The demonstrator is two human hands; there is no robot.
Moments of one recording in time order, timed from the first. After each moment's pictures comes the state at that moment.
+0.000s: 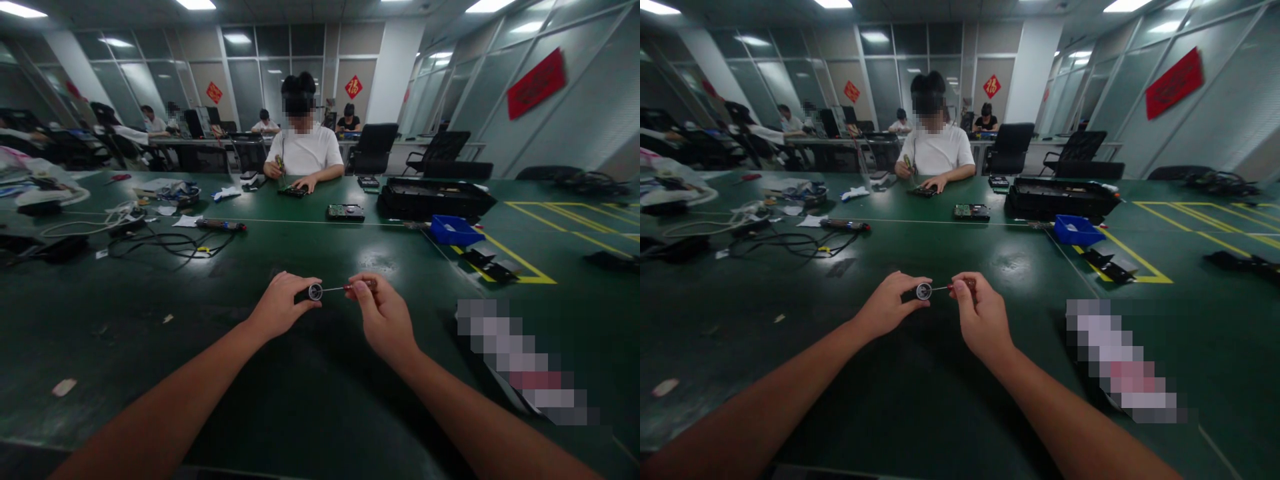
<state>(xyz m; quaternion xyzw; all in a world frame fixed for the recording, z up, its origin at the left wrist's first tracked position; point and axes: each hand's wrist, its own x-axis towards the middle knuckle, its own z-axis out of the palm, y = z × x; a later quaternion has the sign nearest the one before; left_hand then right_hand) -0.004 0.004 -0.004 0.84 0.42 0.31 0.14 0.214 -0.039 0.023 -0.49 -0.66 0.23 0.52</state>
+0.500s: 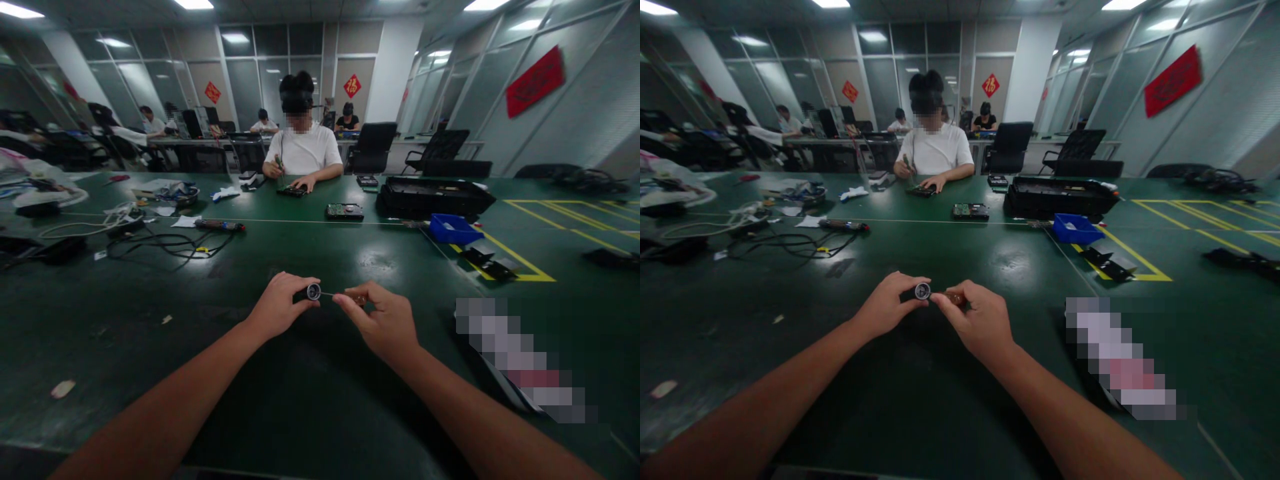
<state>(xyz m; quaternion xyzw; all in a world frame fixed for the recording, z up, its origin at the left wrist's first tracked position) -0.003 0.003 -0.004 0.84 0.42 0.32 0.13 0.219 -0.044 0.029 -0.47 -0.76 0.06 0.45</state>
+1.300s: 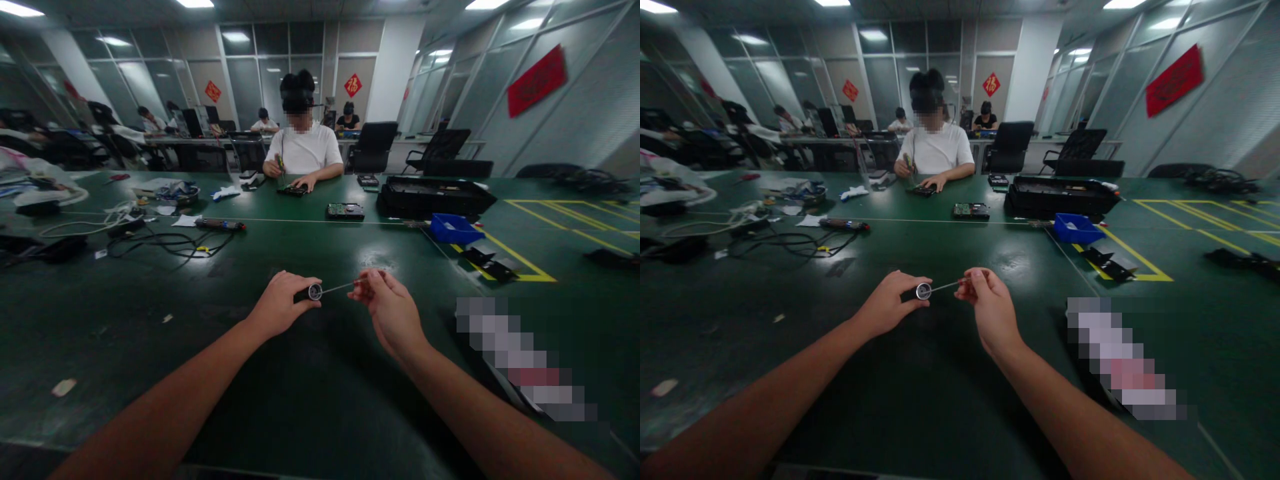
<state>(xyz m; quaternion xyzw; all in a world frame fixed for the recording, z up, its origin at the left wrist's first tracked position) -0.005 0.005 -0.004 0.84 0.42 0.30 0.14 0.217 -0.023 0.015 -0.44 -0.48 0.45 0.61</state>
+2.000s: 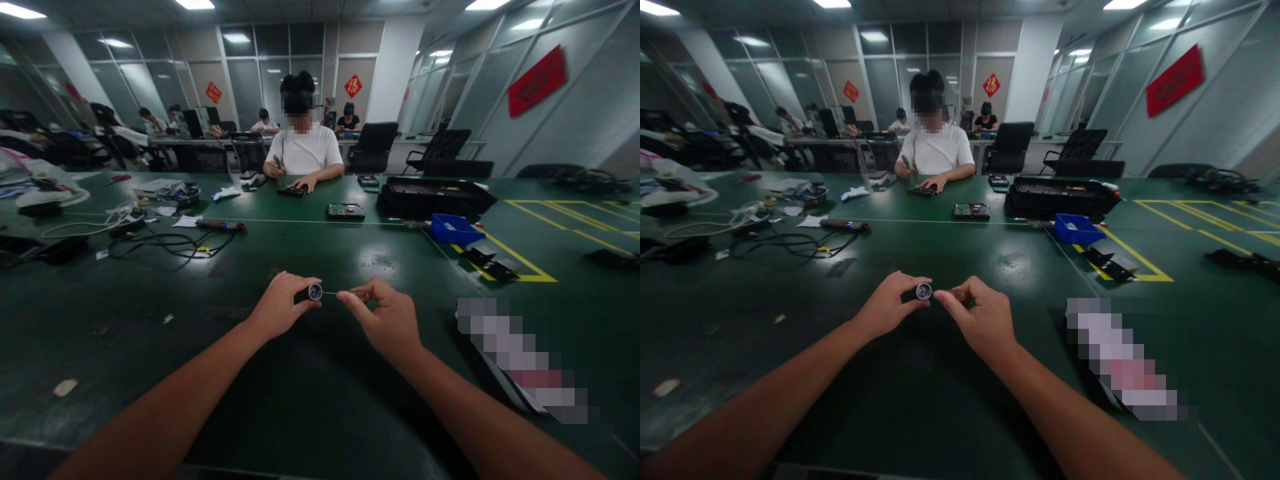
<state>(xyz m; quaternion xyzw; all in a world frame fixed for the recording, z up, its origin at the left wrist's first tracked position) -0.003 0.002 -0.002 0.84 0.43 0.31 0.14 0.219 -0.044 0.033 -0.52 -0.71 0.11 0.45</state>
